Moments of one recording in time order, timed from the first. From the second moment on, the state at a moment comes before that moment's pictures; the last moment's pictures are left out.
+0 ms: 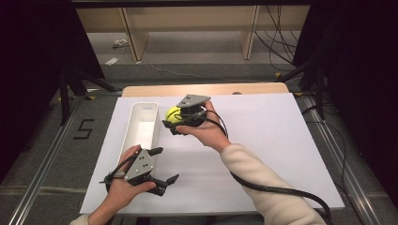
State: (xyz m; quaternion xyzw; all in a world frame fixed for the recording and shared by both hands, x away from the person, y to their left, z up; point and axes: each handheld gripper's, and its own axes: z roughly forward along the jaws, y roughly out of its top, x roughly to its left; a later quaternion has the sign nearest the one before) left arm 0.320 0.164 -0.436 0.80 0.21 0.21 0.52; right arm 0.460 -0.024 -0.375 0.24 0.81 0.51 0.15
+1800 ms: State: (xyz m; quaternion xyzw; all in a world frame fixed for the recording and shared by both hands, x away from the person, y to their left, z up) left arm 0.320 0.165 -0.436 0.80 0.21 0.21 0.52; right arm 0.464 0.008 -0.376 0.23 0.82 0.50 0.14
